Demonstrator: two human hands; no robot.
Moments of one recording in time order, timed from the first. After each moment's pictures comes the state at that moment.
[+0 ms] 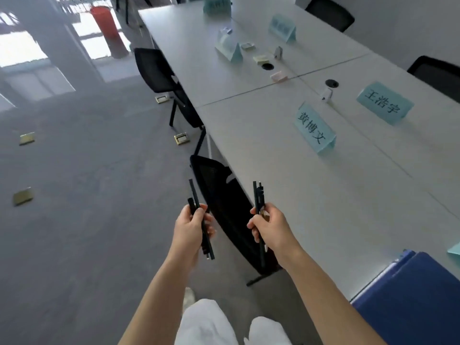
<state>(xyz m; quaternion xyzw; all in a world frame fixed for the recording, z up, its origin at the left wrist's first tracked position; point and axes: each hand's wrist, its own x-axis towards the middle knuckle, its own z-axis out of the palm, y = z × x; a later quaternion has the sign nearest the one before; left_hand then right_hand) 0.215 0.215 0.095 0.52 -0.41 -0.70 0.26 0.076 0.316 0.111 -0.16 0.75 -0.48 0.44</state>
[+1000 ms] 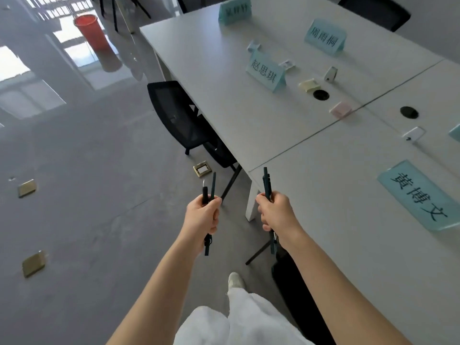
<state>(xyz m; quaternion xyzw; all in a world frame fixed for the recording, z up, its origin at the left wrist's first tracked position) 0.145 -0.256 0.096 0.51 -0.48 -0.70 0.13 0.012 -0.150 0.093 -0.08 0.75 -0.51 0.42</state>
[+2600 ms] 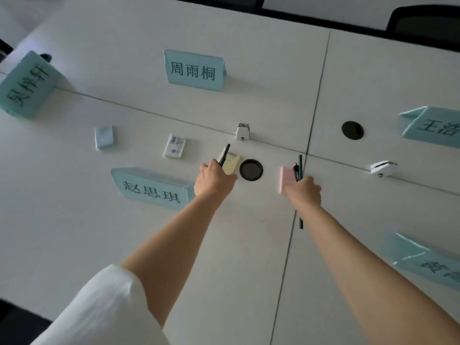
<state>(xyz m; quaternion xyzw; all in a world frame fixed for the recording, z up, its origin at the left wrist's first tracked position) -0.512 -0.506 0.011 0.26 -0.91 -0.28 -0.19 -0.514 -0.313 -0.012 0.34 0.86 -0.33 0.19</state>
